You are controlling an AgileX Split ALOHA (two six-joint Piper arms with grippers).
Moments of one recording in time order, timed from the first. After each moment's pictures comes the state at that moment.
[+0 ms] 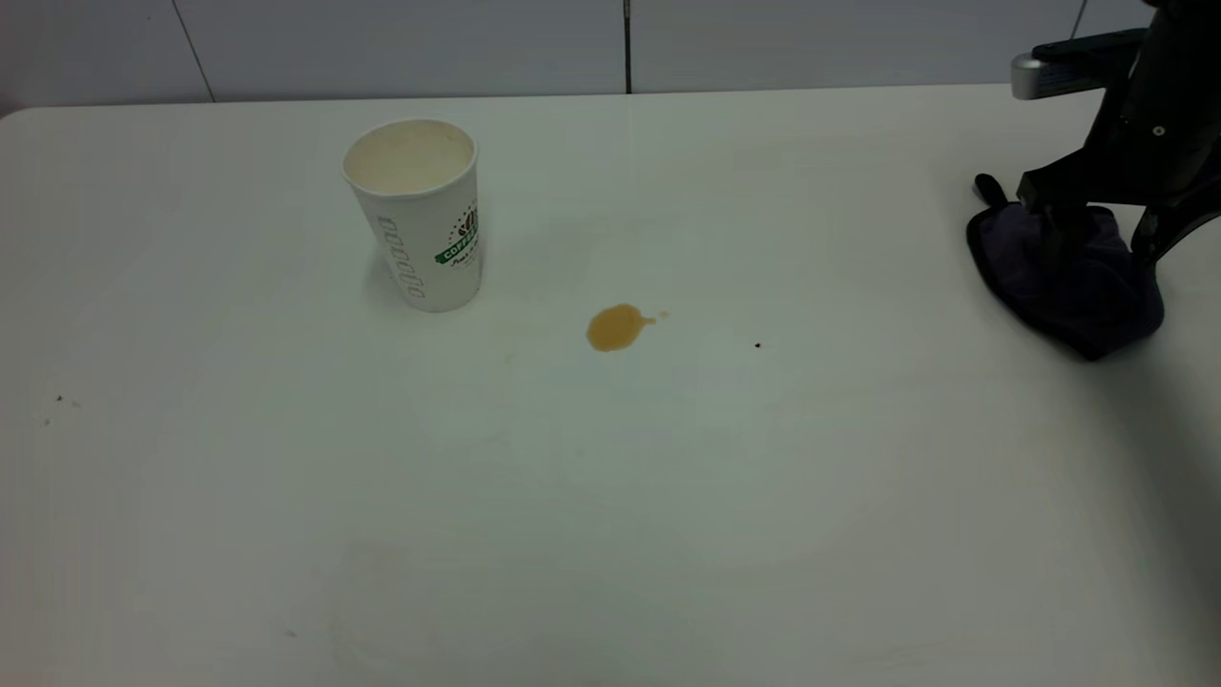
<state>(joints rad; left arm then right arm) -0.03 -0.02 -0.49 0.09 1.13 -0.08 0.01 2.47 -1.63 -0.10 0.58 -0.02</state>
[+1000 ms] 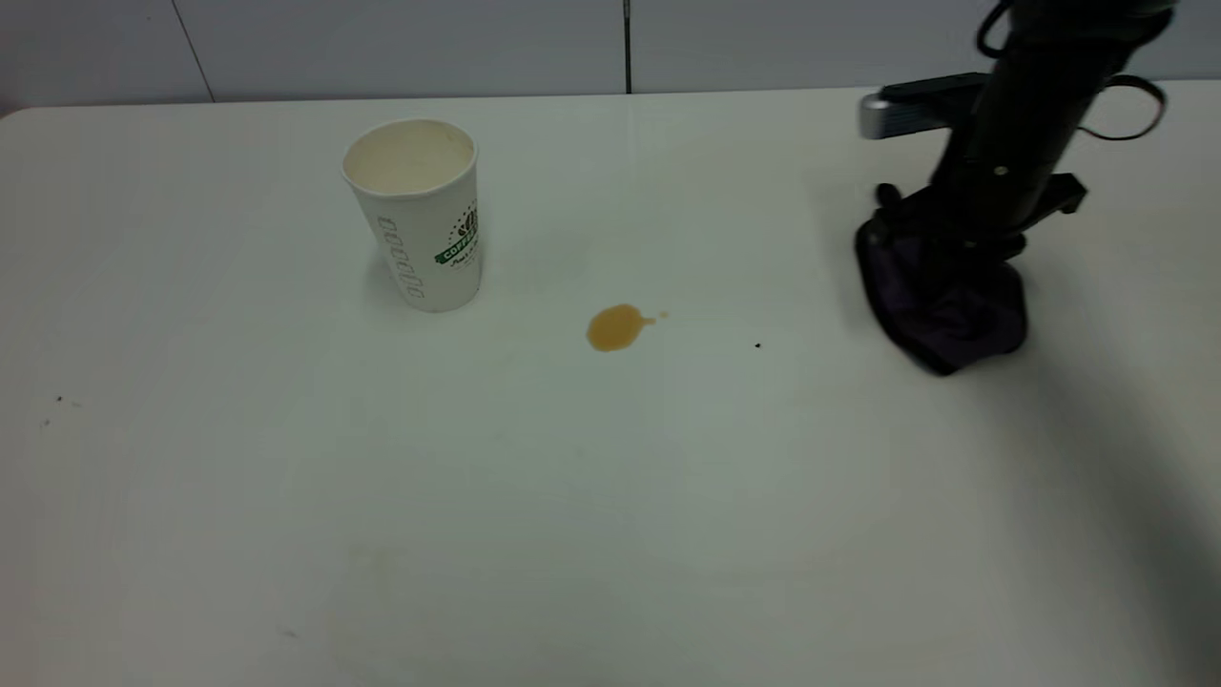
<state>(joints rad) -0.03 -0.02 -0.49 0.09 1.13 -0.08 0.20 2.57 -1.74 0.10 0.62 -0.18</state>
